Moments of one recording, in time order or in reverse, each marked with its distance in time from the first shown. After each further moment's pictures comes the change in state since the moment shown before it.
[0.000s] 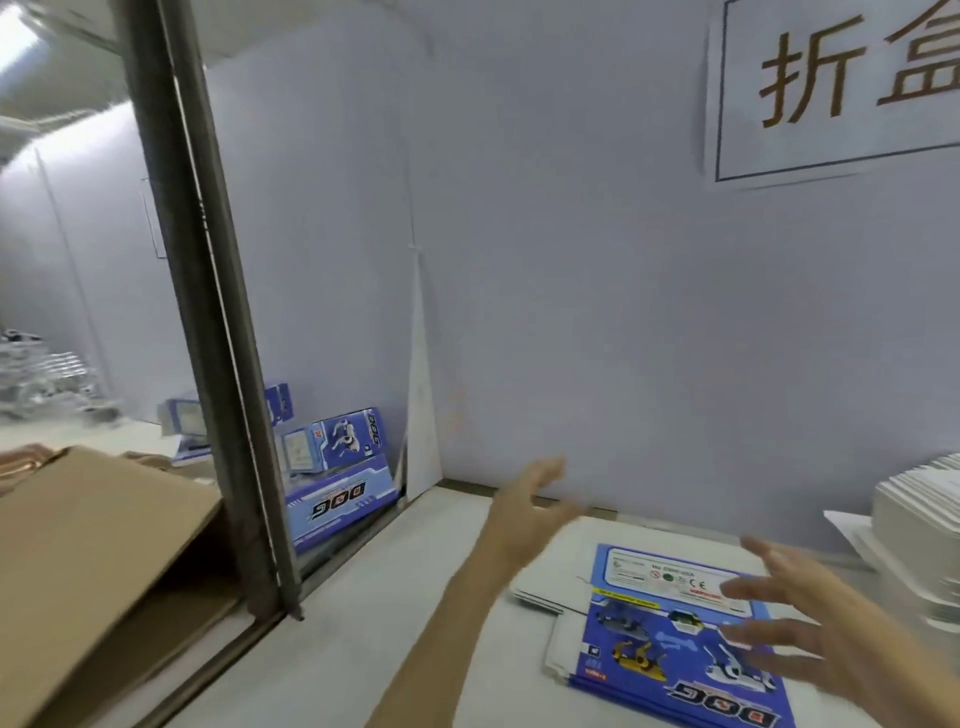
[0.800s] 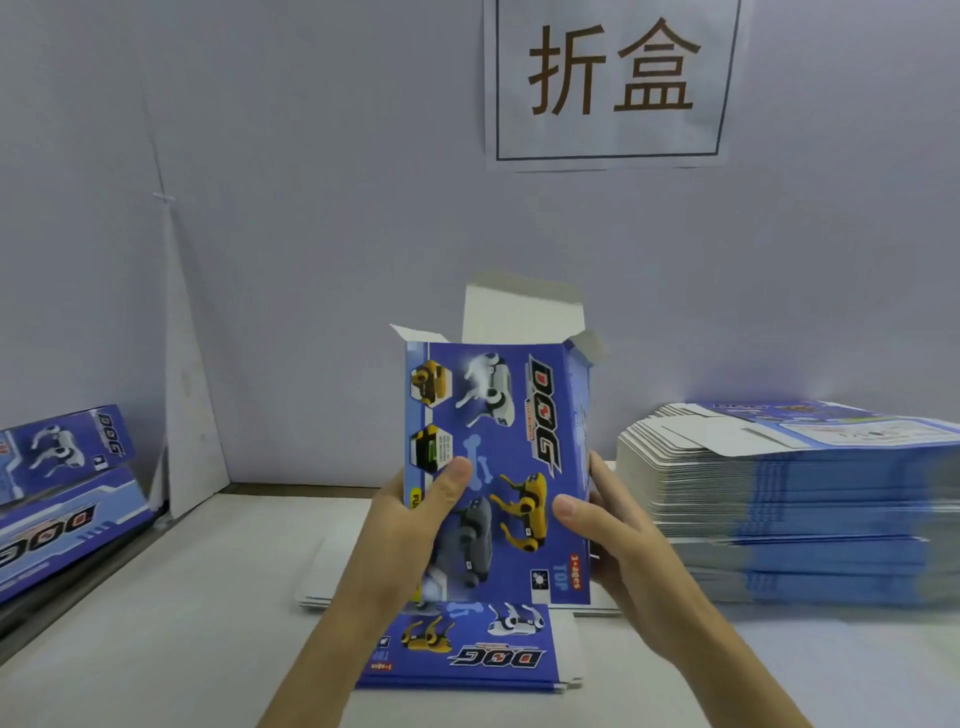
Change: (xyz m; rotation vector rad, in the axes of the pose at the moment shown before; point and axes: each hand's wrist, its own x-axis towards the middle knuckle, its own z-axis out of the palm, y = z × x) left_hand -0.041 0.068 0.076 -0.460 -0.033 -0.050; right_hand -0.013 -0.011 -0.021 0.105 -0.078 -0.317
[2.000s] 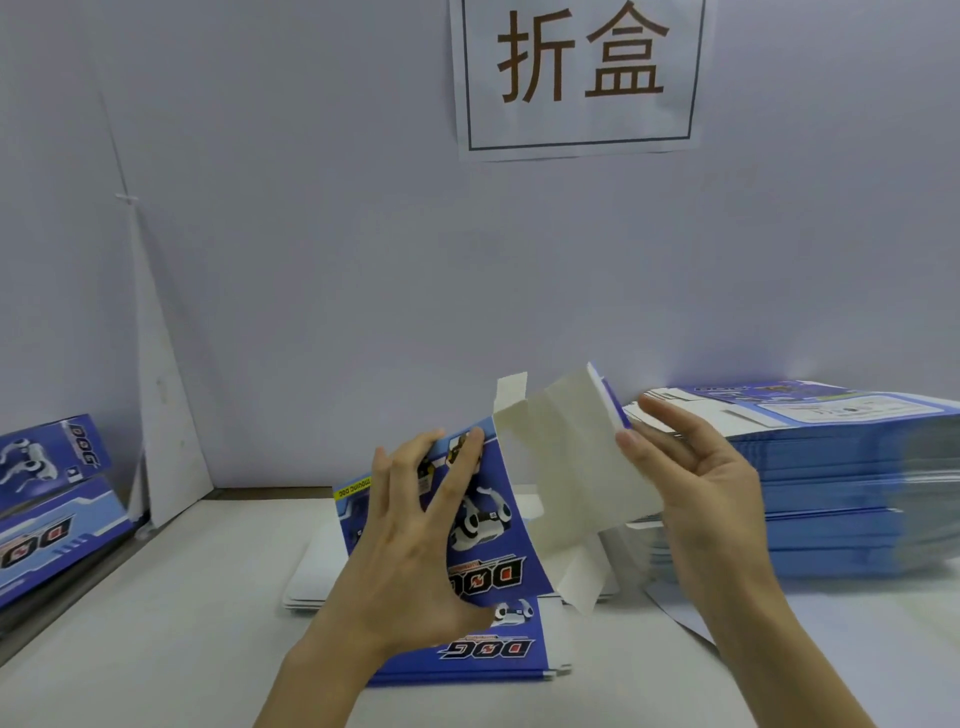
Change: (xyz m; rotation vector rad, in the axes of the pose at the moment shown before) left_hand -0.008 -0.023 -0.003 0.905 -0.198 0.645; right_hand -0.006 -0.025 -0.027 -0.003 0.580 -0.336
